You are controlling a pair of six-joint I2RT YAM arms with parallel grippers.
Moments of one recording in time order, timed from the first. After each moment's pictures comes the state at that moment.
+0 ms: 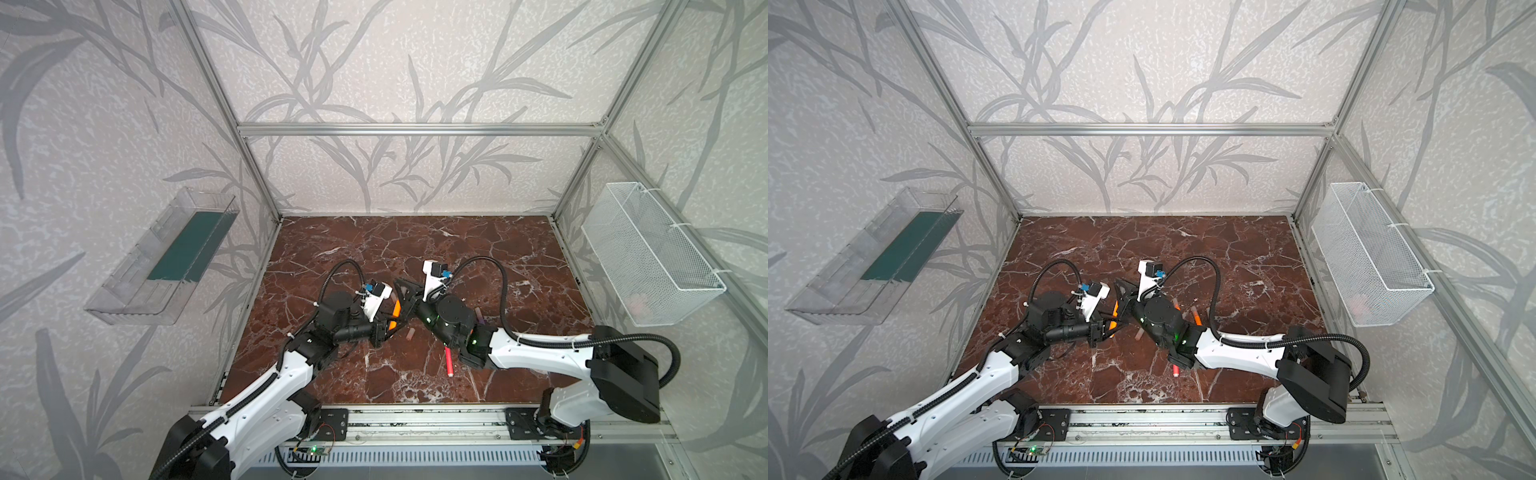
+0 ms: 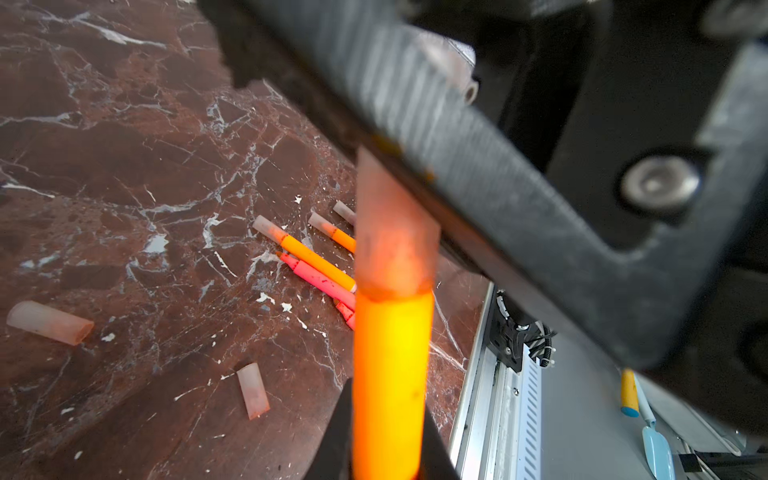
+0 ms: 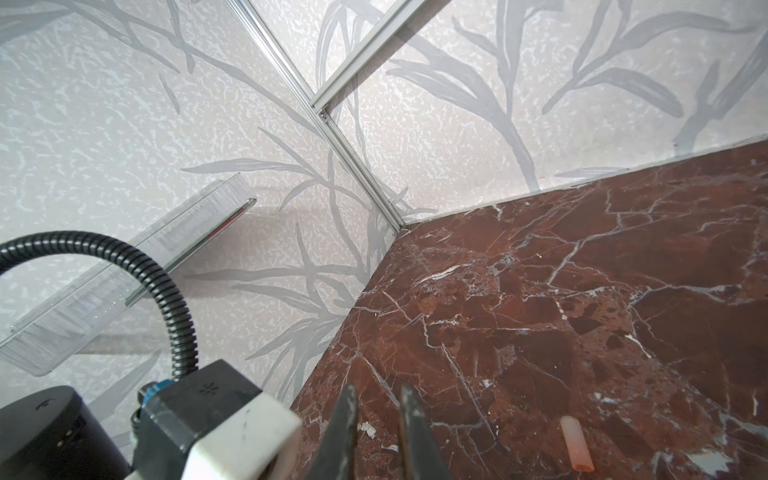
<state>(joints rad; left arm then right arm) -0.49 0.91 0.46 0.06 0.64 -0.32 1.11 1.49 0.81 0.62 0.39 0.66</state>
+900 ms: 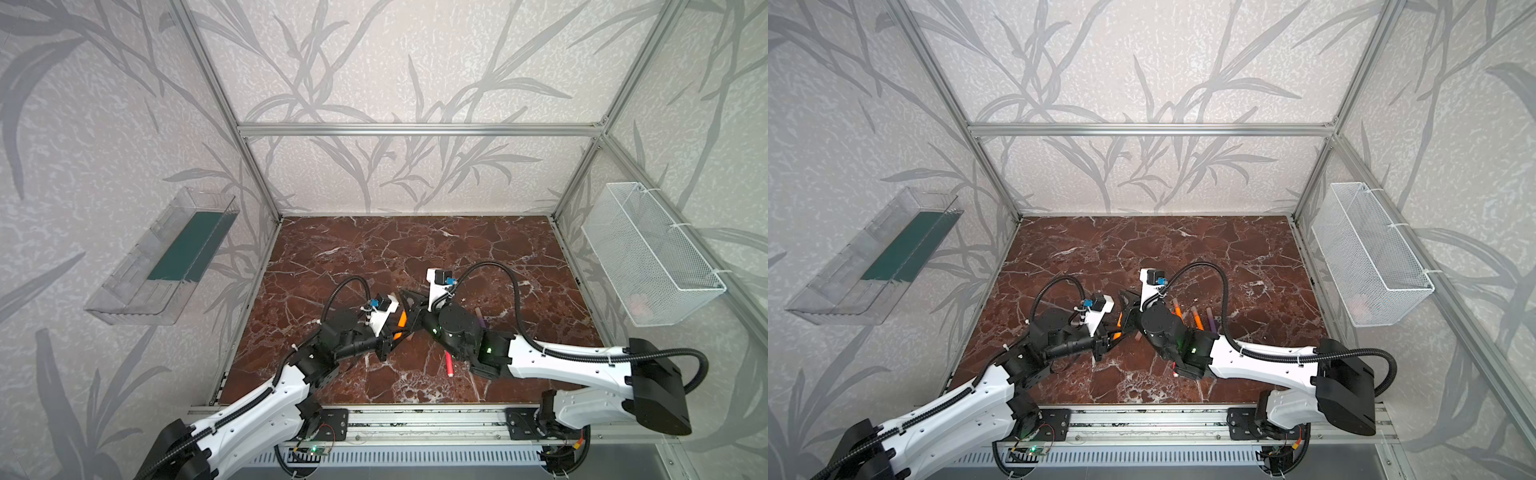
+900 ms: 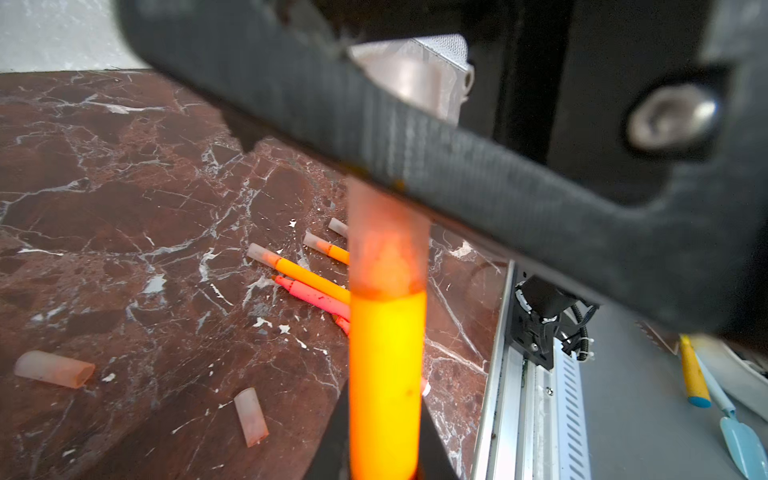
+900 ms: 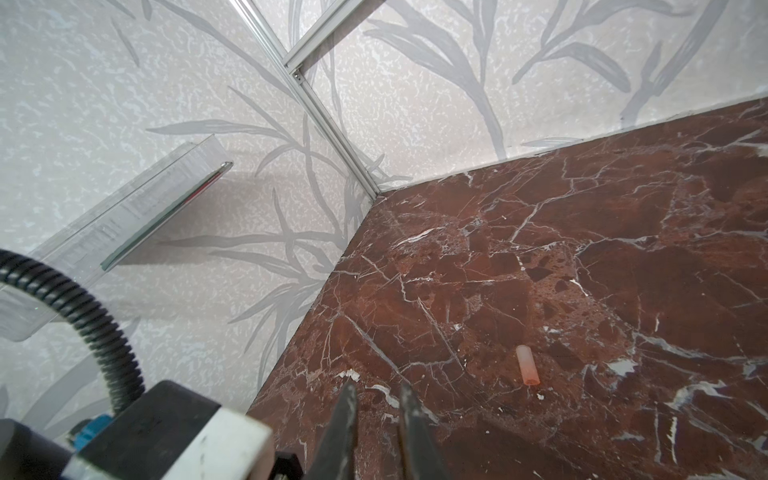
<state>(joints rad) -0.68 0.81 0.35 0.19 0.45 -0.27 1.18 1.33 0.82 0.33 0.46 0.68</state>
